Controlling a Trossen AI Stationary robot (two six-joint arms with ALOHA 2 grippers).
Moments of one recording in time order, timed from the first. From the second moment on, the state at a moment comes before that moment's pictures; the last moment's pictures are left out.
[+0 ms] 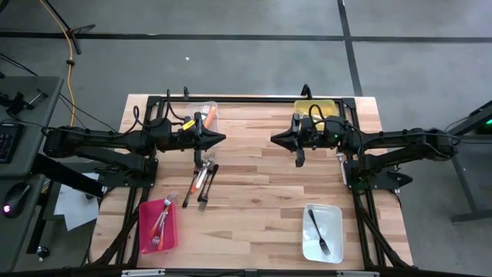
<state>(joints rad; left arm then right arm) 0.07 0.96 0.62 0.36 -0.05 -0.13 -0.15 1.09 0.63 0.51 -0.17 0.21</state>
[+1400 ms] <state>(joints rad) 0.07 0.96 0.63 0.30 -0.13 -0.15 -0.14 1.09 0.63 0.51 -0.18 0.22</state>
